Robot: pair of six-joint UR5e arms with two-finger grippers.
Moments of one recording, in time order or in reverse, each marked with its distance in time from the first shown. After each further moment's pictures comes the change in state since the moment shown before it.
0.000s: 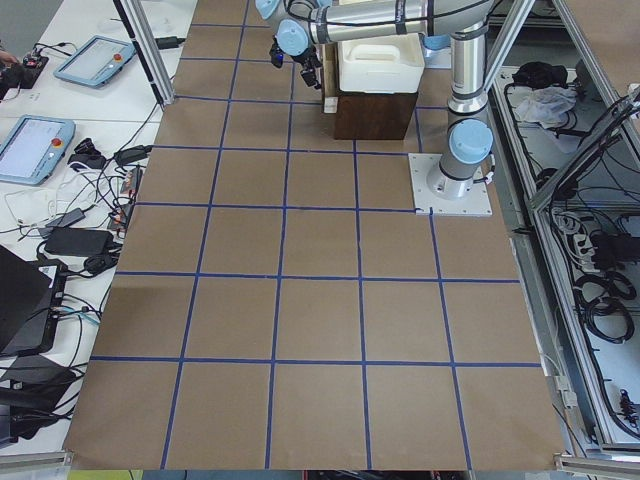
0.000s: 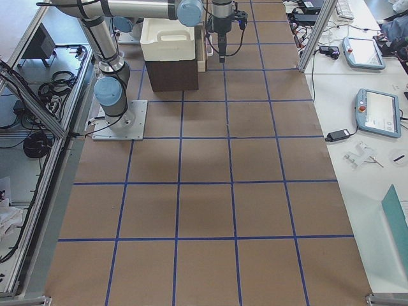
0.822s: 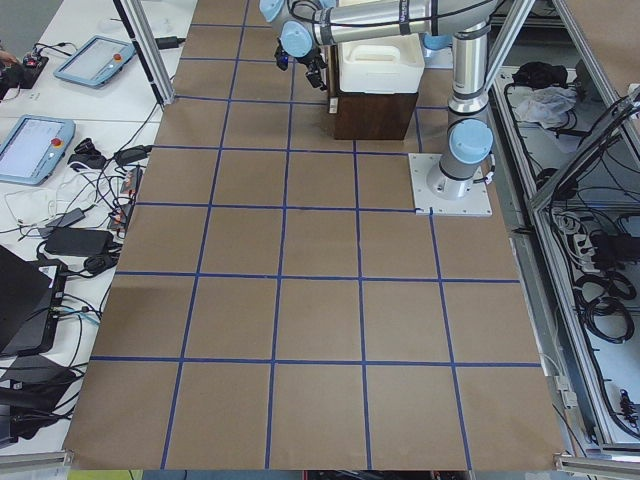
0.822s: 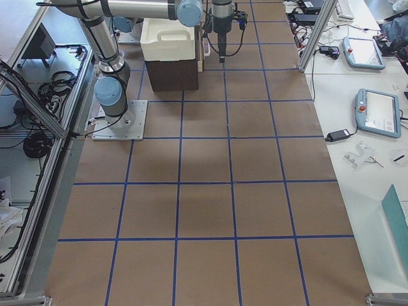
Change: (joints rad) left arm -0.001 0.011 -0.021 -0.033 -0.003 0.000; right arm 0.001 0.000 0.001 0.000 -0.003 -0.001
